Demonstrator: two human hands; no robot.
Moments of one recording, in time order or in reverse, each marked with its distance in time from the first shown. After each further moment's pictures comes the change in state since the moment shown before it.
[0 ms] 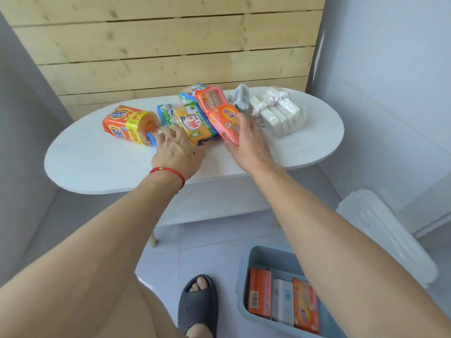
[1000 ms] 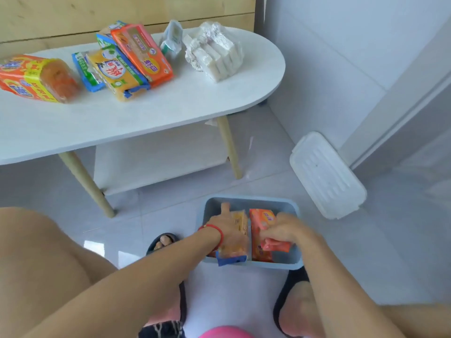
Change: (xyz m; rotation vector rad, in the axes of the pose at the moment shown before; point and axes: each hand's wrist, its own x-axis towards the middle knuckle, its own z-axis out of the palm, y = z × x) left_hand -0.218 0.064 0.187 -0.155 -1.085 -0.077; right_hand -0.270 0.187 -0.023 -0.003 -0.802 0.871
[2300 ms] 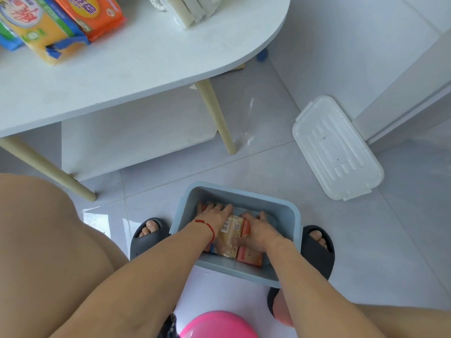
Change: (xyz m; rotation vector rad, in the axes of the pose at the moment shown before) left_hand 0.125 -0.051 0.050 0.856 -0.100 0.224; right_hand 0.086 0.028 0.087 -0.059 -0.180 -0.094
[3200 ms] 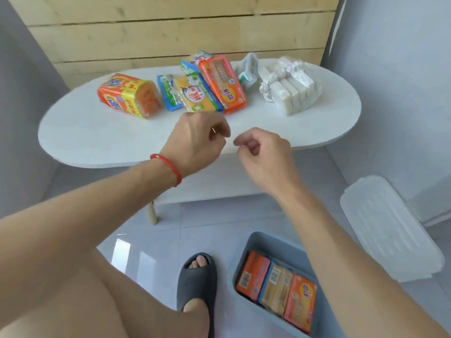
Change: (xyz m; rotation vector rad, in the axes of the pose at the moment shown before) left_hand -0.259 -0.144 -0.231 -0.422 1.302 0.037; right_hand -0.155 -0.278 -0.132 0.278 0.787 -0.865
